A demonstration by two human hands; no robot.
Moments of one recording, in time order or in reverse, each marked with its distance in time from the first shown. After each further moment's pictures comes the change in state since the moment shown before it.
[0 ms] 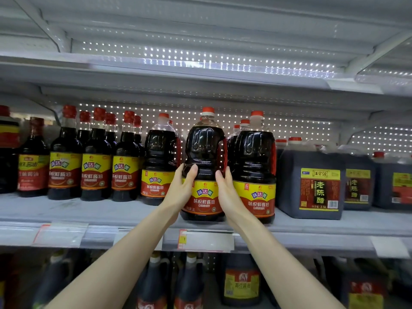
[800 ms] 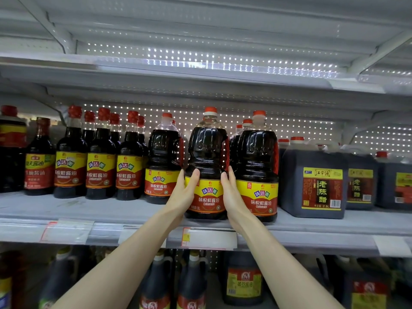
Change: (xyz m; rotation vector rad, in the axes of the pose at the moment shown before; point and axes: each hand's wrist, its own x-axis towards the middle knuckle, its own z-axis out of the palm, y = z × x) left_hand -0.010 -0.005 0.000 -0.023 -0.019 -0.040; right_hand -0.001 0.008 -0.001 0.056 0.008 -0.002
